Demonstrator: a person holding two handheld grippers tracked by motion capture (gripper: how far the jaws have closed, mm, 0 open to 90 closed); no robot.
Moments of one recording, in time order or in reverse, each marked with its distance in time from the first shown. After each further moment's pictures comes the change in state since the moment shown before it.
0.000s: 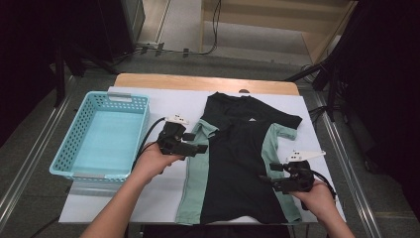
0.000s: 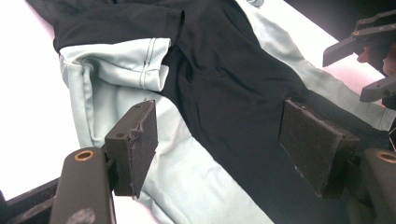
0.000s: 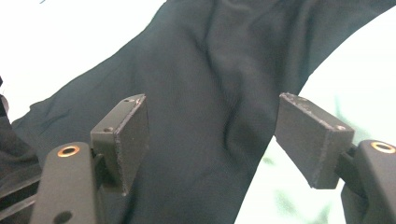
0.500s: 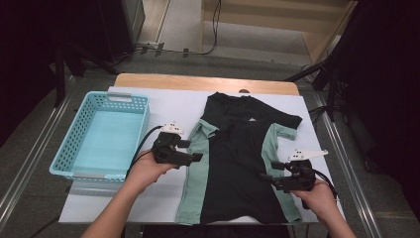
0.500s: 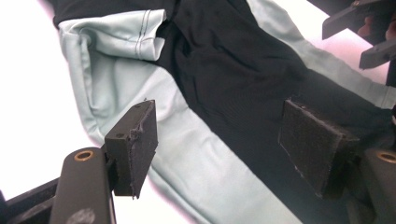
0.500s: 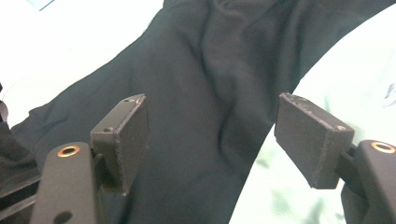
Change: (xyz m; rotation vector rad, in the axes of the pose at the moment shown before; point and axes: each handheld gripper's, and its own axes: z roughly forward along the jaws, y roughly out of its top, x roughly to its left) left arm -0.008 -0.023 -0.011 0.008 0.021 0.022; right arm -0.003 0.001 -0.003 -0.017 -0.004 0.012
